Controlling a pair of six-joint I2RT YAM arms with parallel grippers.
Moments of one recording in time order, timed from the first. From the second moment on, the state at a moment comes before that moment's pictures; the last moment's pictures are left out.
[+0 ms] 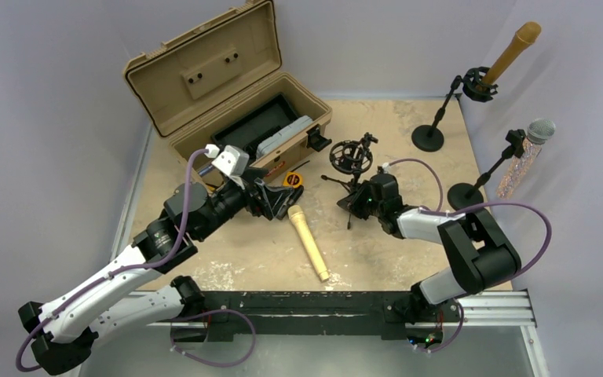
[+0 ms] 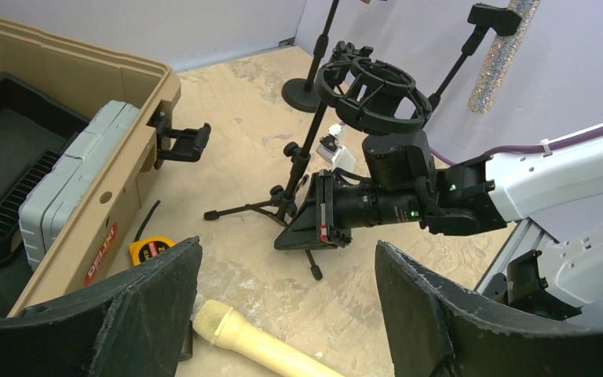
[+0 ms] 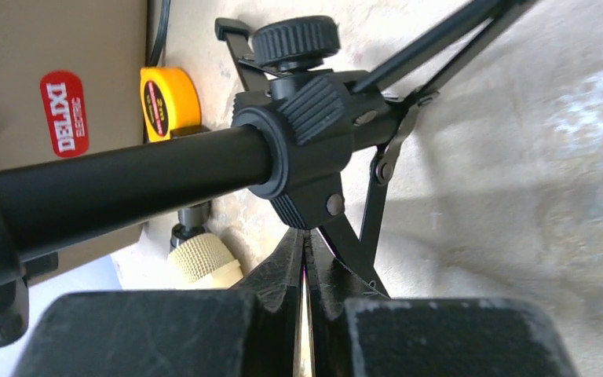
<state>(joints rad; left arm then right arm) -0.88 0.76 0.87 -0.12 -0.11 -0.28 0.42 1.49 0.50 0.34 -0.12 1.03</state>
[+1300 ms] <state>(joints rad) -0.88 0.75 0.85 -0.12 -0.10 -0.28 0.13 1.03 0.45 0.45 0.07 0.80</state>
